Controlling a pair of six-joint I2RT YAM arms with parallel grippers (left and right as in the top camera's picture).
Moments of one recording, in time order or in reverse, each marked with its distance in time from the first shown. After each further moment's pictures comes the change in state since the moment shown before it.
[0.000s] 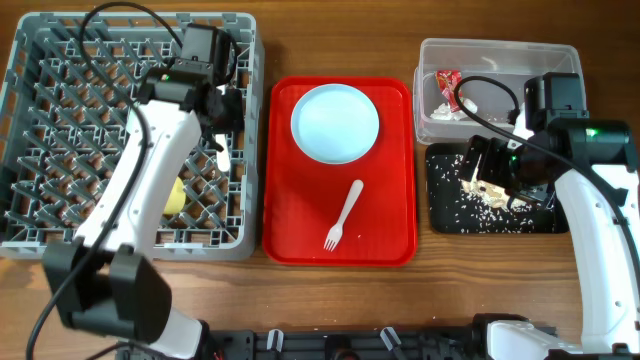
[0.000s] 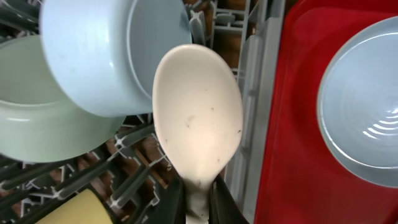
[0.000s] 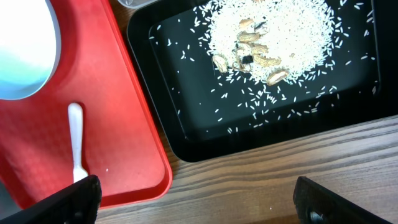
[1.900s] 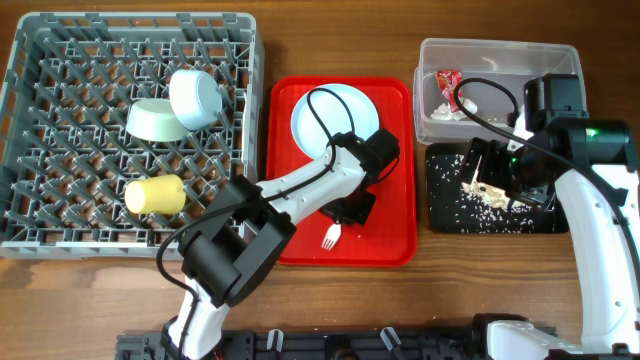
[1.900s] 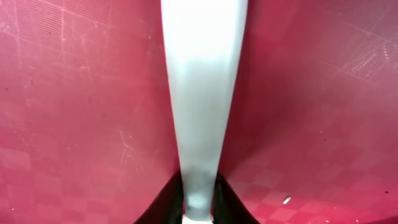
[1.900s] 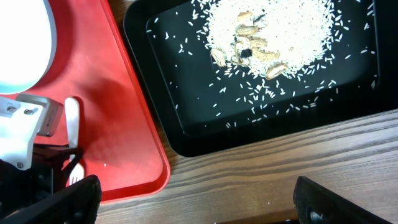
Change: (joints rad) left arm -0.616 0.378 -0.041 -0.014 0.222 -0.100; right arm 0.000 0.000 0.000 -0.019 0.000 -0.007
